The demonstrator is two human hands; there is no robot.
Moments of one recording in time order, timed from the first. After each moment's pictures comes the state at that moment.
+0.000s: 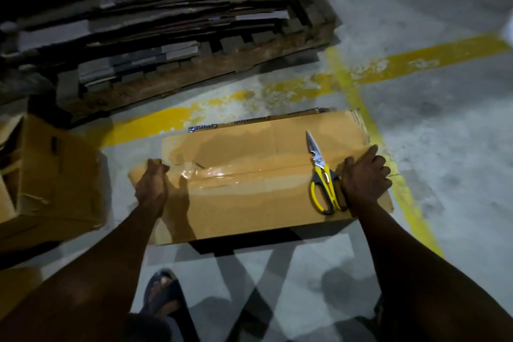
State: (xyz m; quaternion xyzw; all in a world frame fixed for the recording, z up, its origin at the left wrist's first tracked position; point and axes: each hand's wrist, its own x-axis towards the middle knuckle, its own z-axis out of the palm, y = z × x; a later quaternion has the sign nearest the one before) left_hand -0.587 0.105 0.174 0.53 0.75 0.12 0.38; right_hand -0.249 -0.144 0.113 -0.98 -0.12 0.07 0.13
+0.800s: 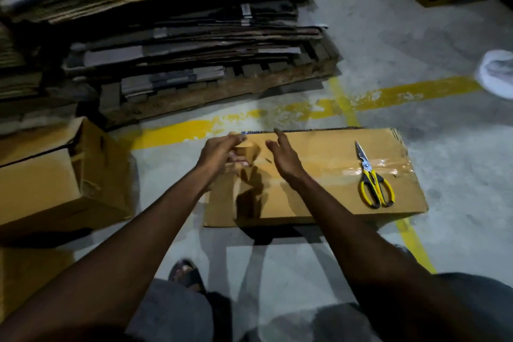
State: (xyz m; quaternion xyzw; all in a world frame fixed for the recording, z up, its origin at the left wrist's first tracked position) left_hand -0.544 0.046 0.349 0.55 0.49 0.14 0.66; right_hand -0.401 -0.036 0.280 -0.74 -0.27 0.43 0.45
